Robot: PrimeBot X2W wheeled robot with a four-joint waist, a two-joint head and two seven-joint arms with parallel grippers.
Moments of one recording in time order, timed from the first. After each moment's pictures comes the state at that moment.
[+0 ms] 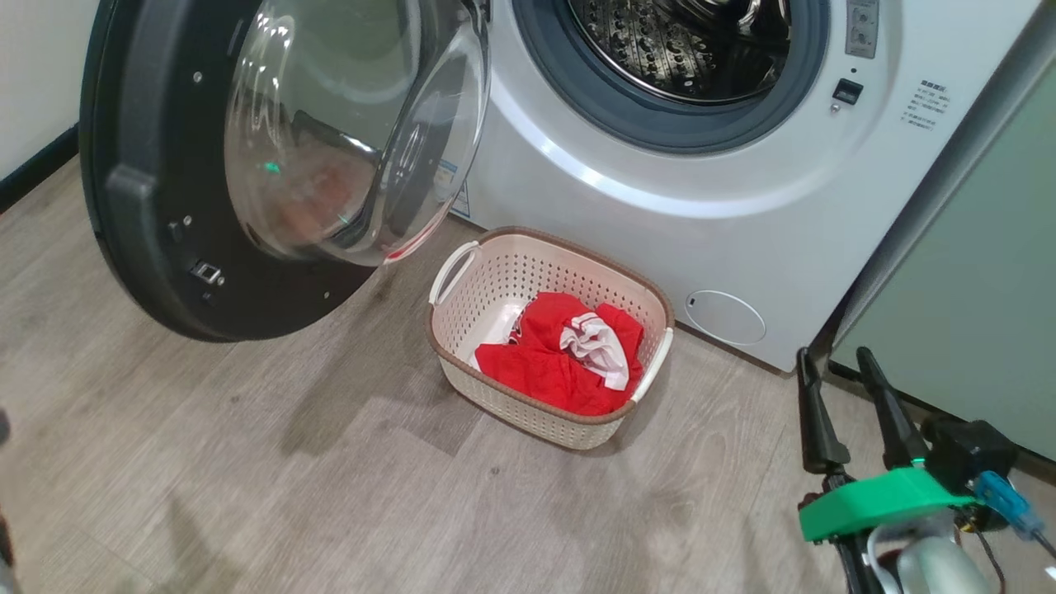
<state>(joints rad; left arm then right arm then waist) -0.46 0.29 0.58 0.68 -1.13 -0.07 0.13 -0.09 -0.05 0.09 0.28 0.29 0.13 -0.26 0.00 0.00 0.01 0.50</state>
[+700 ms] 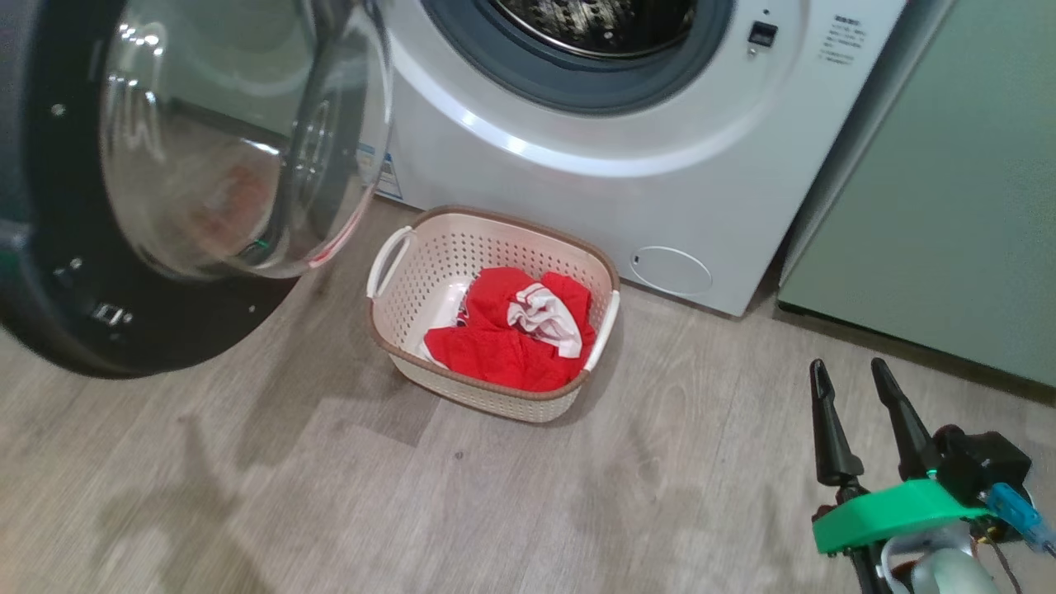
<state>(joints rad) -0.83 0.49 0.58 1.05 -1.29 0.04 0.51 -0.06 -0.07 0.08 0.27 0.27 0.13 -0.26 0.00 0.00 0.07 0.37</state>
